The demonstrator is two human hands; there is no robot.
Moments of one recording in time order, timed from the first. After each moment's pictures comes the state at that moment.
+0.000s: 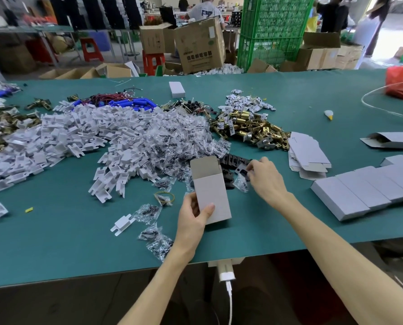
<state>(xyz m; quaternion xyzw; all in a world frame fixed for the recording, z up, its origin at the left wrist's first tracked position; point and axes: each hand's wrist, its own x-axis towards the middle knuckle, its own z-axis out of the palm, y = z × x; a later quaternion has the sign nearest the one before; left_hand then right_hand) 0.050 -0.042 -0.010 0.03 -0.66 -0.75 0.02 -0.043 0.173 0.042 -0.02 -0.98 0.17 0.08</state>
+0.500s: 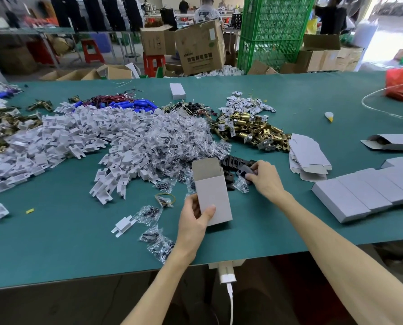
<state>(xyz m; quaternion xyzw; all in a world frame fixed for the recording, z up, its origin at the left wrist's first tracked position) 0.051 -0.042 -0.009 0.02 -0.66 -0.75 0.02 -0.063 0.178 0.036 -0.09 -0.95 0.29 0.05</state>
